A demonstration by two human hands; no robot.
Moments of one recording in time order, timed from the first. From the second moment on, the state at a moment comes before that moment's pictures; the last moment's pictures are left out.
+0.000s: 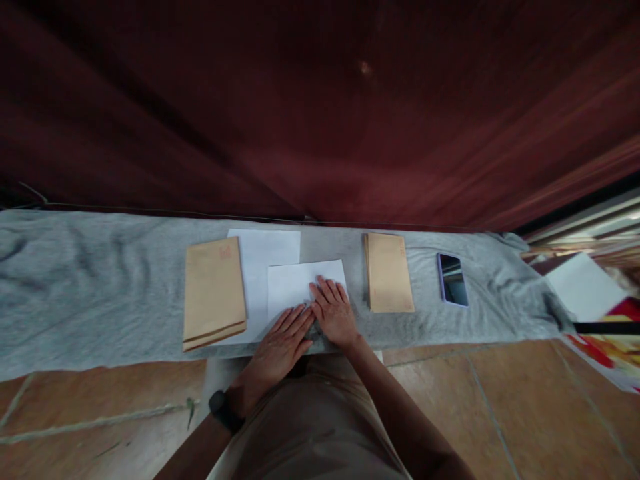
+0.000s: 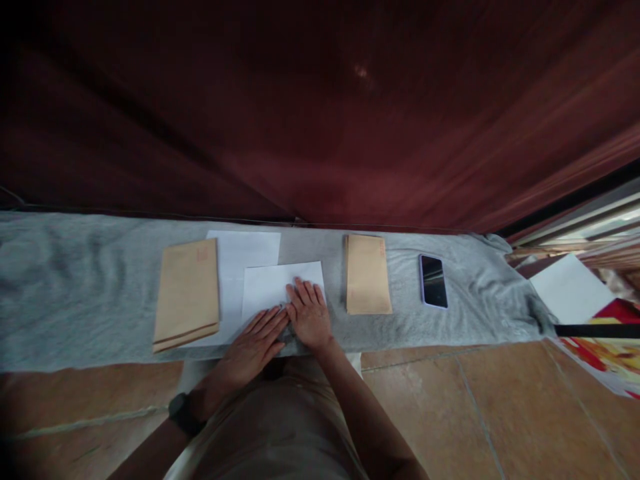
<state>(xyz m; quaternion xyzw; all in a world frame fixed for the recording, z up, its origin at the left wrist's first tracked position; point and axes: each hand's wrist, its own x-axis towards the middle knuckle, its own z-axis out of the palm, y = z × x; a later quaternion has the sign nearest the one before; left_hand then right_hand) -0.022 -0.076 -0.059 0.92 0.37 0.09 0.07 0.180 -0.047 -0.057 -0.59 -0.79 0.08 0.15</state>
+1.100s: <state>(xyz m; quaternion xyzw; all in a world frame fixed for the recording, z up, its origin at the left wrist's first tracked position) 0.017 -0.032 -0.049 0.86 0.49 0.13 0.07 0.192 -0.062 -0.063 -0.62 -0.76 0.02 0.17</state>
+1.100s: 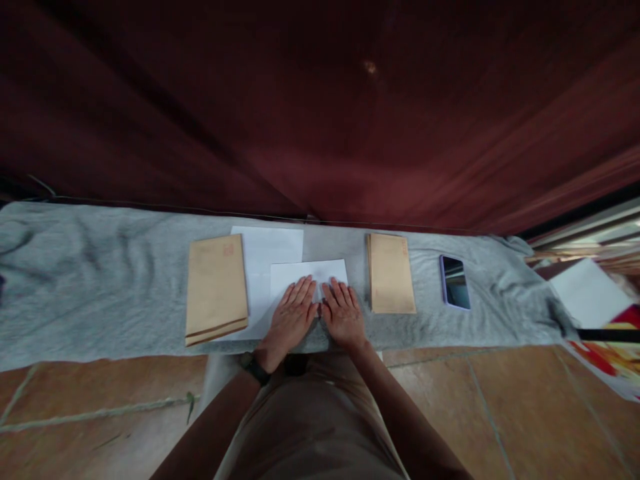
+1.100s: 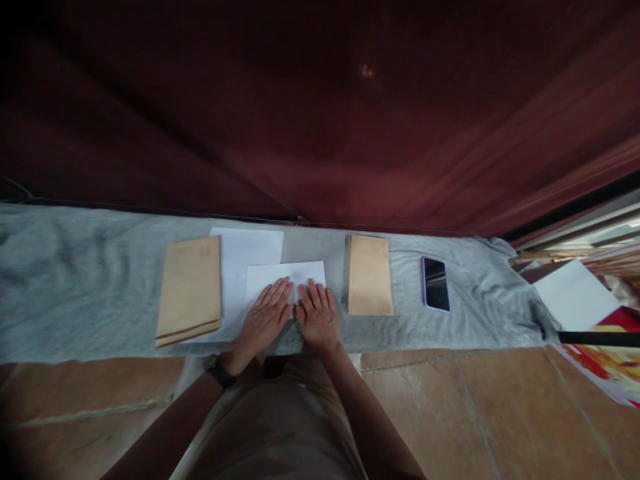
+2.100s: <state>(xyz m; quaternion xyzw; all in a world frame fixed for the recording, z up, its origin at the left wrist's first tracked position) 0.009 -0.025 -0.050 0.85 0.51 0.12 0.05 0.172 -0.032 -0.048 -0.58 -0.79 0.11 0.17</state>
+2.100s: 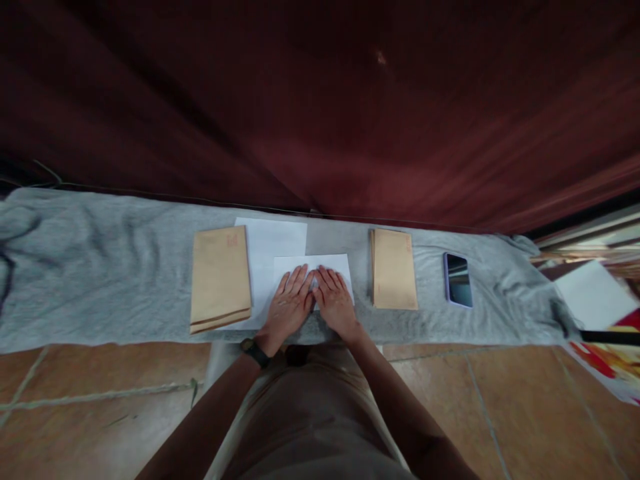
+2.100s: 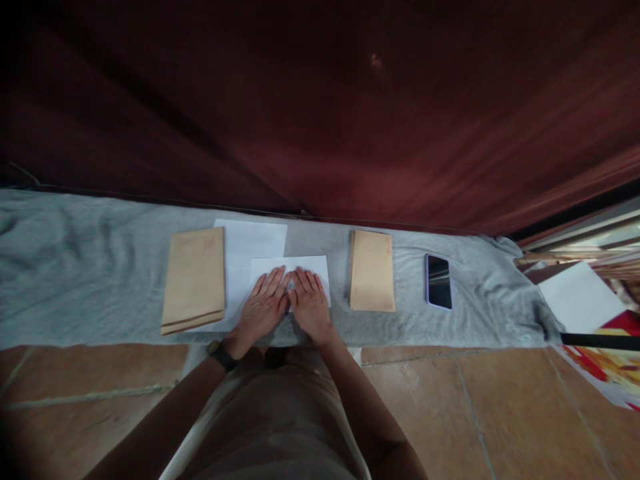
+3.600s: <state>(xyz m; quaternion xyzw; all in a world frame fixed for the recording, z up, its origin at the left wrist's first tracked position) 0.006 -0.018 -0.044 0.87 0.48 0.10 0.08 0.199 -0.083 -0.044 -0.49 -0.85 0.12 0.17</state>
